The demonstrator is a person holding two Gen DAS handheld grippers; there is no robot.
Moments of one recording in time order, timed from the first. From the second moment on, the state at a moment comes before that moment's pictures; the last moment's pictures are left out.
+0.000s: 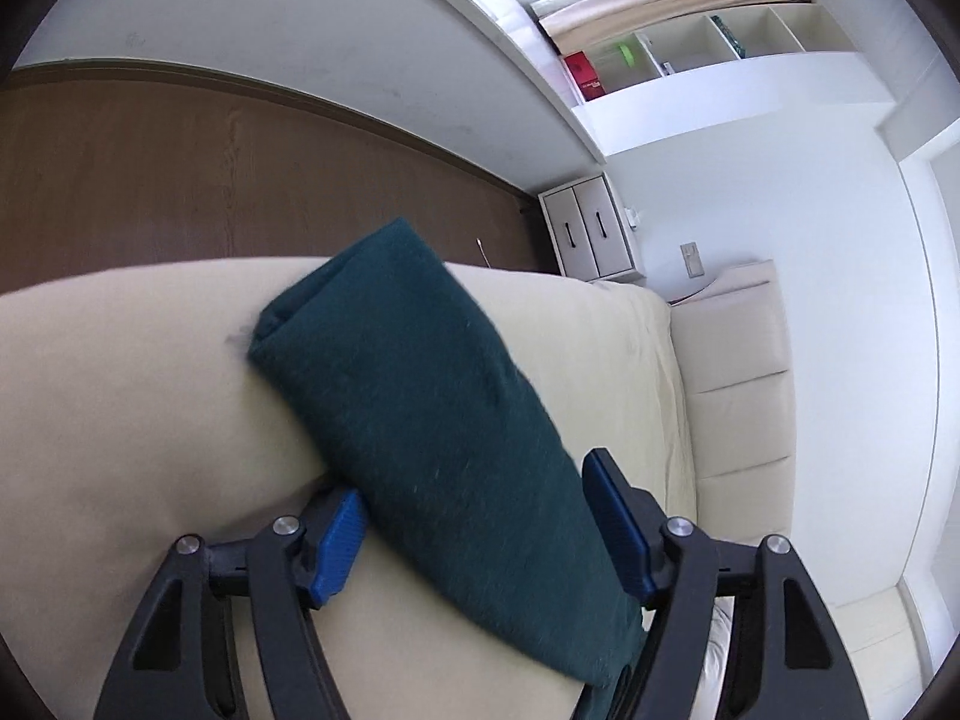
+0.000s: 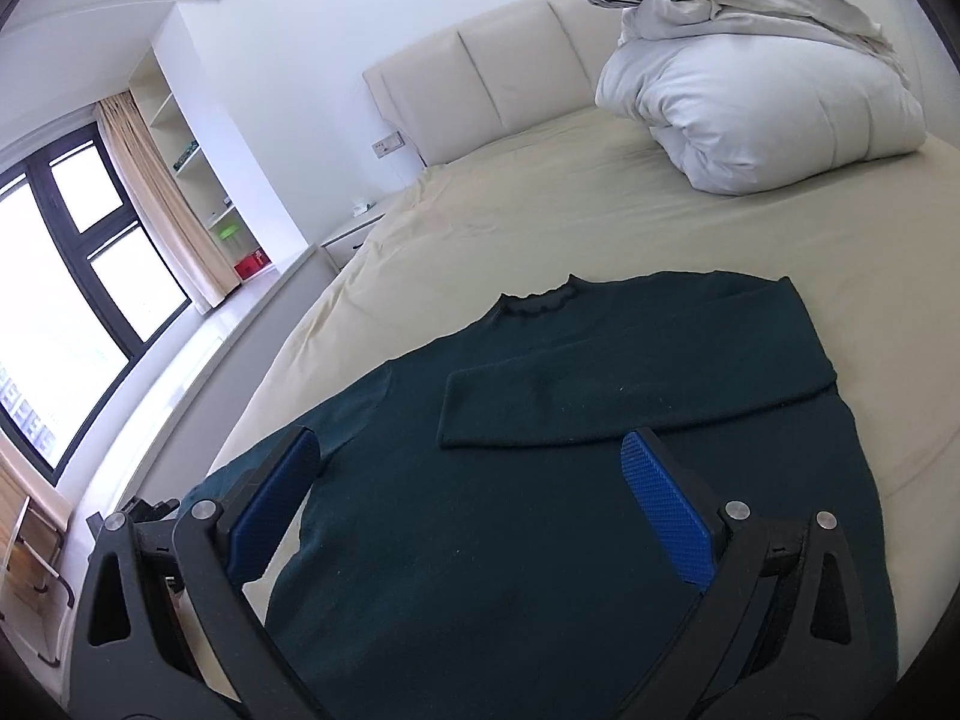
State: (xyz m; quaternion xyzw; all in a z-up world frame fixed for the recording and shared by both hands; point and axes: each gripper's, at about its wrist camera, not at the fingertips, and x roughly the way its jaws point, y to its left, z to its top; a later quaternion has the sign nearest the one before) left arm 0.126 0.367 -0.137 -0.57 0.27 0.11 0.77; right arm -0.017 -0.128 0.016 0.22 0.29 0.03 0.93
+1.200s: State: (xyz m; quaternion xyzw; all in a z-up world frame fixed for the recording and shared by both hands) left arm 0.098 -0.071 -0.080 0.06 0.39 -0.24 0.89; right arm -0.045 -0.247 -0.081 0.34 0.33 -0.02 0.88
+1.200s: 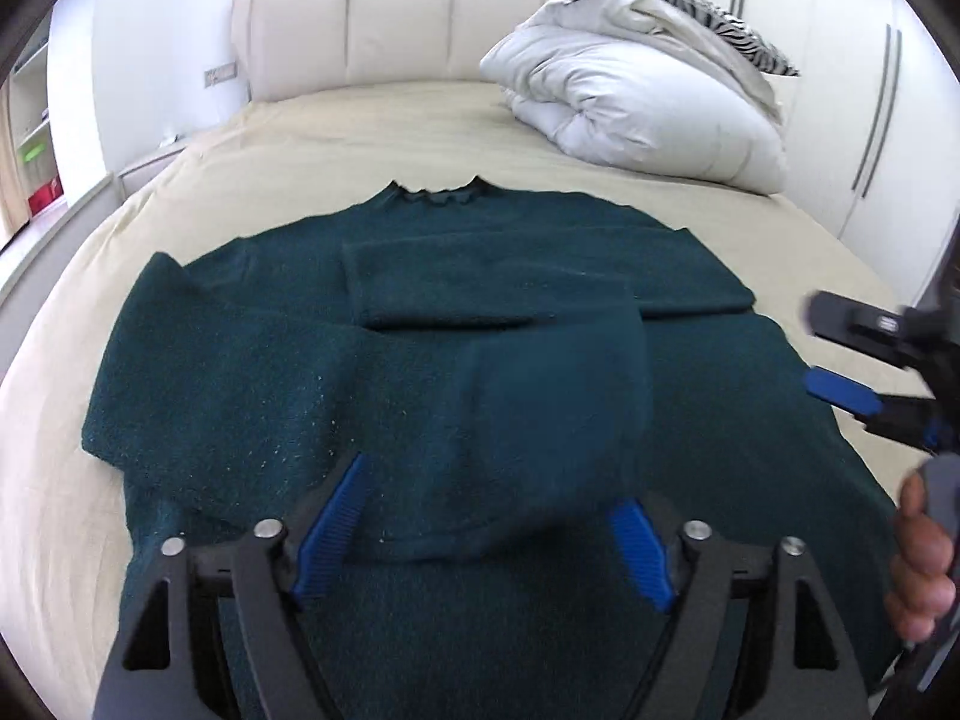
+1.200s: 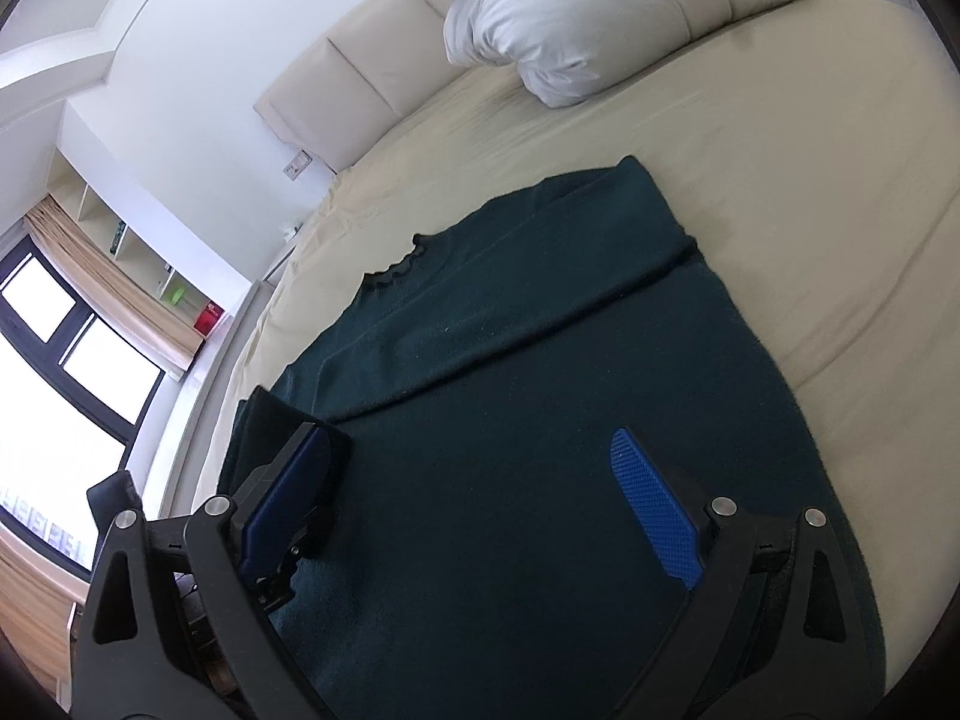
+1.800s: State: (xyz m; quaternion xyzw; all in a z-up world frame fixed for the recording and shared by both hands) left arm 0.112 0.082 -0.062 -0.16 0.39 -0.19 0.89; right arm 0.047 -0.175 -0.128 0.35 0.48 0.05 0.80
